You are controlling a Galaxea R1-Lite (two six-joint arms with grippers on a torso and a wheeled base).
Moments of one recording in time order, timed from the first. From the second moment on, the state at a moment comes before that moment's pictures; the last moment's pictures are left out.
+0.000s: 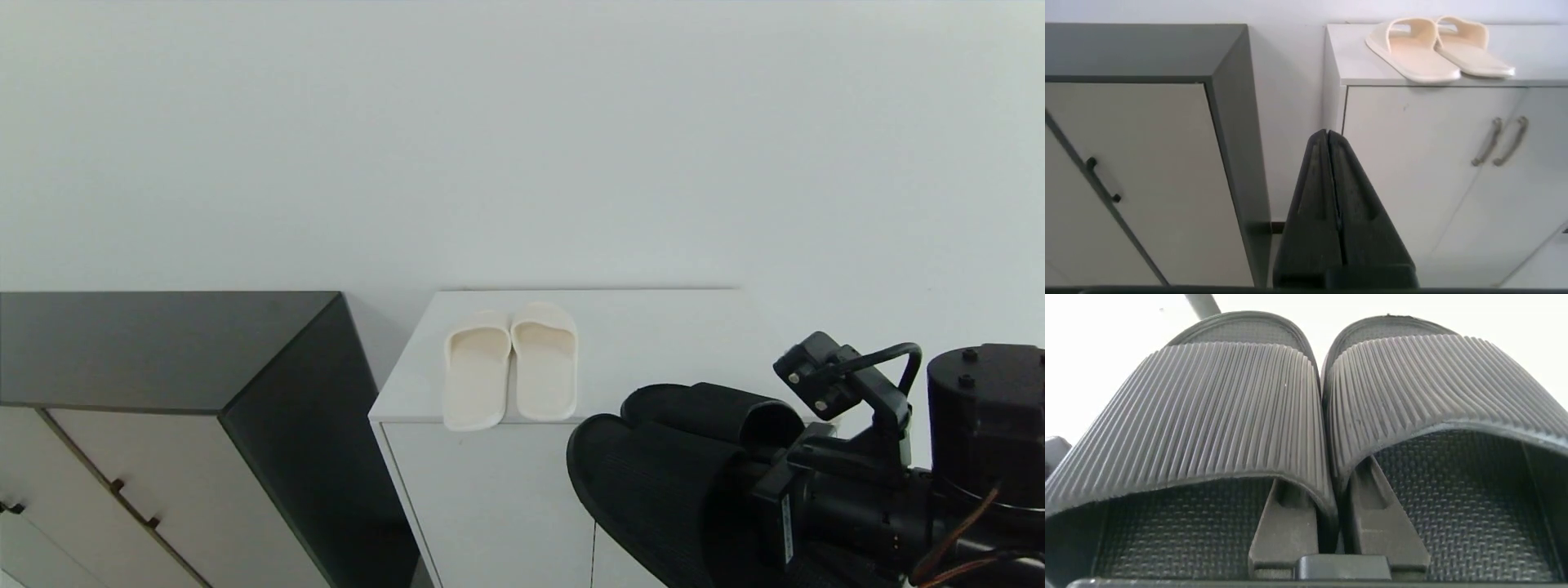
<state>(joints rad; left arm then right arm) 0.00 0.00 0.00 0.00 0.02 -0.01 0.80 1.45 -0.56 -0.55 -0.03 0.16</state>
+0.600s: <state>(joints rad) 0.00 0.00 0.00 0.00 0.02 -0.01 0.80 1.45 -0.55 -0.54 -0.03 0.16</state>
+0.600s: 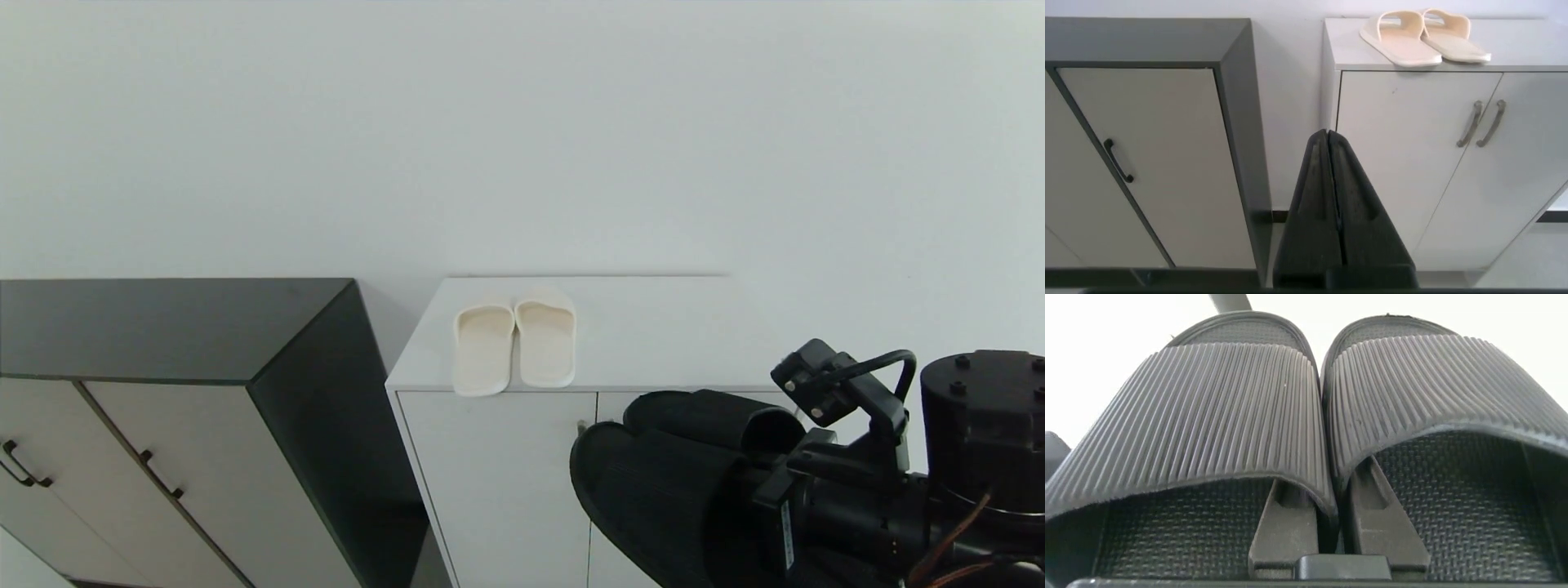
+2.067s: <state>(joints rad) 0.00 0.00 0.00 0.00 0.02 -0.01 0.81 1.47 -0.52 -0.54 -0.03 0.16</state>
